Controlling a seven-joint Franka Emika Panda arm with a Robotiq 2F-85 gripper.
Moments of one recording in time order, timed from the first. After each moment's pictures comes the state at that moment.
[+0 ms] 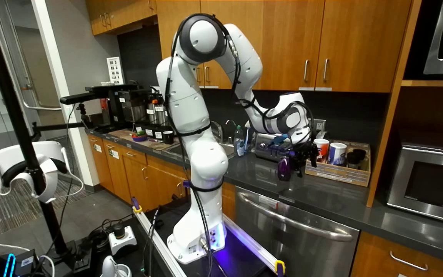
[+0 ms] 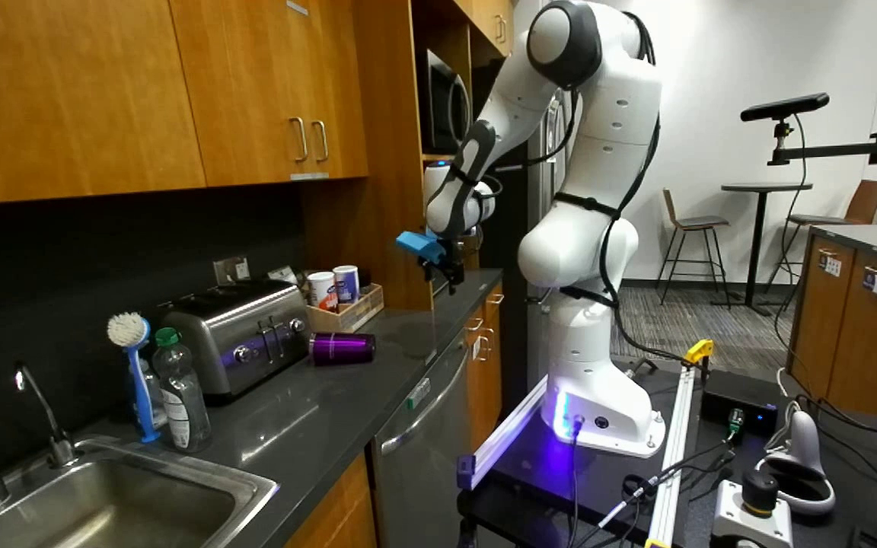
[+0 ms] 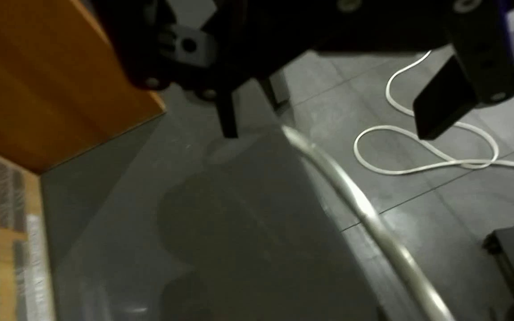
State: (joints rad) arm -0.38 -0.31 0.06 -2.76 -0.29 2.73 1.65
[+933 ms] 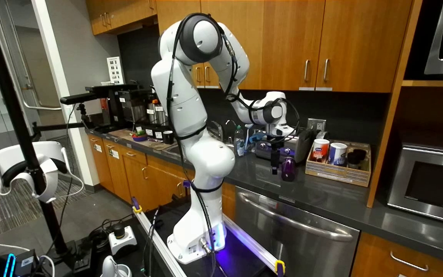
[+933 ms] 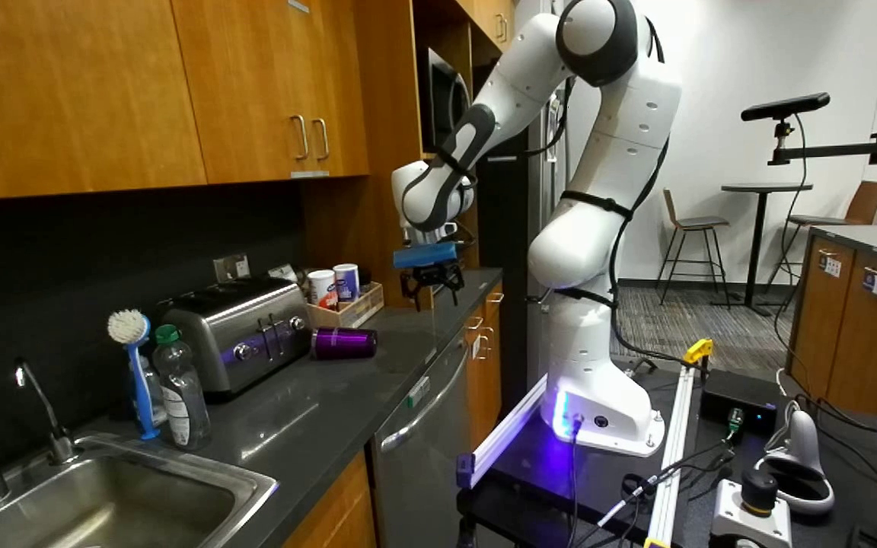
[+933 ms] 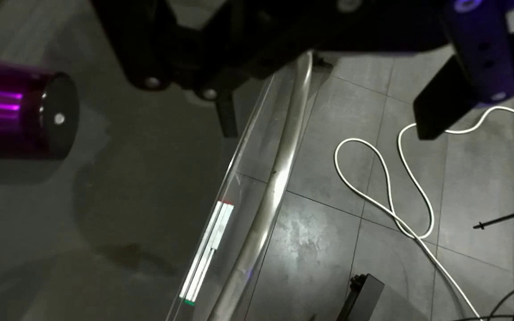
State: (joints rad) arm -0.09 -0.37 0.07 -2.76 -0.17 2.32 1.09
